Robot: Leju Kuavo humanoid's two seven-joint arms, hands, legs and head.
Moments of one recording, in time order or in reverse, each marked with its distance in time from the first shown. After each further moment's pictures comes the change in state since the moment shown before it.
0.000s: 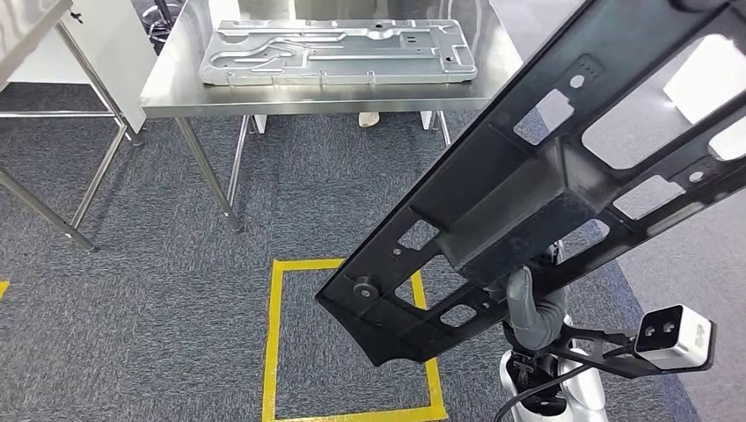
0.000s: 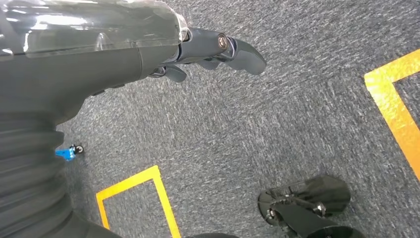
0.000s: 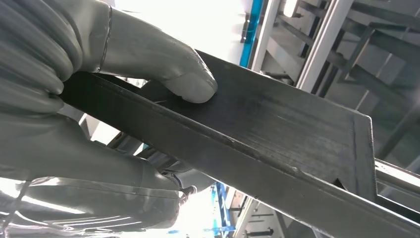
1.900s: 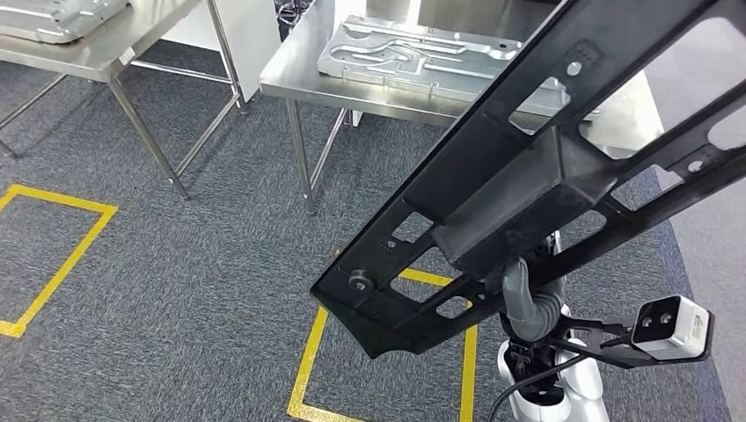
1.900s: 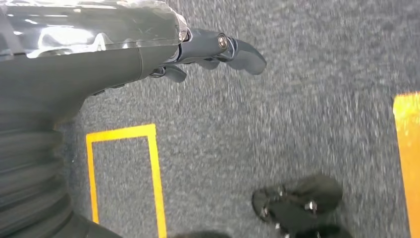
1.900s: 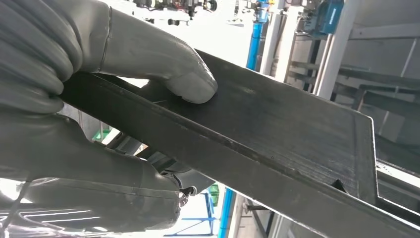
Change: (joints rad) left arm -0.012 -0.007 0.000 0.001 0.004 -0.009 -0.019; right arm -0.044 -0.012 0.017 0.013 0.006 -0.014 0.008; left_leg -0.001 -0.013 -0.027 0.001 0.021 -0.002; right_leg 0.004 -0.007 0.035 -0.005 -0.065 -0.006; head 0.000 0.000
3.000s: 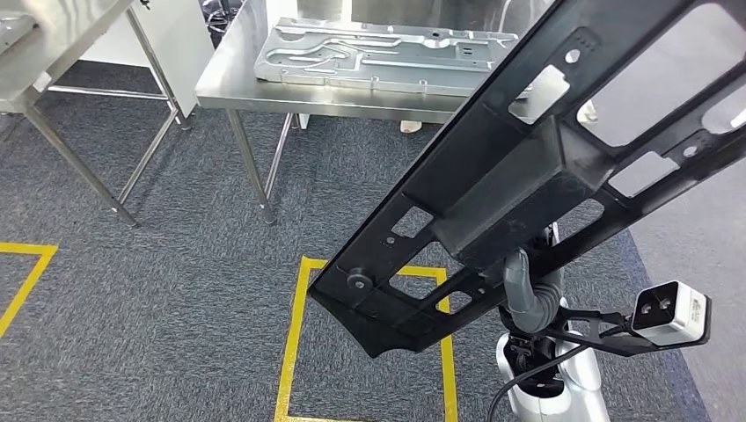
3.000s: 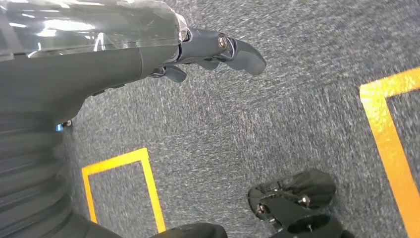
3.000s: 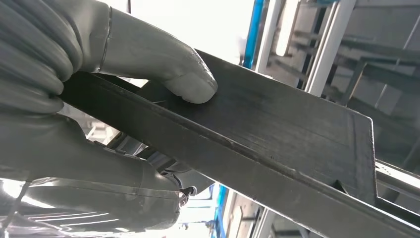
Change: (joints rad) left arm -0.001 -0.004 0.000 0.002 0.005 0.001 -0.010; right arm -0.027 -0.001 0.001 0.019 -0.051 0.021 0.031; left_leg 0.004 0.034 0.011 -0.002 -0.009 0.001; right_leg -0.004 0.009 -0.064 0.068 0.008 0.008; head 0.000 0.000
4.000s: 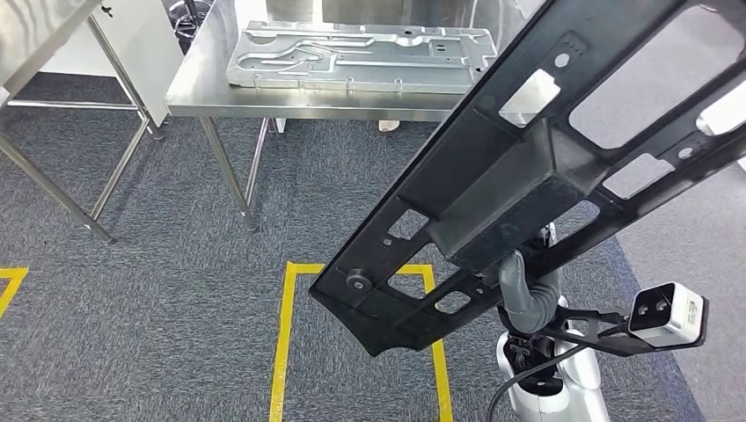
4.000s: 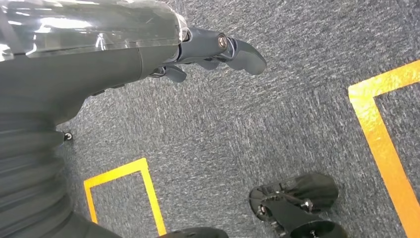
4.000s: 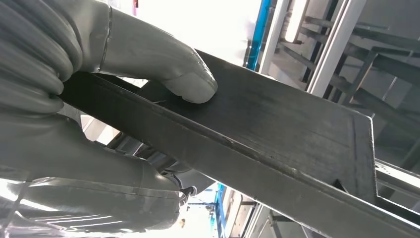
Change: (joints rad) left arm 0.000 0.001 0.000 0.001 0.017 0.000 0.010; right arm -0.006 -0.001 -0.004 0.004 0.028 0.011 -0.008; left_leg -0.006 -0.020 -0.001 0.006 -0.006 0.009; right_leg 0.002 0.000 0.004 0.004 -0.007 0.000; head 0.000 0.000
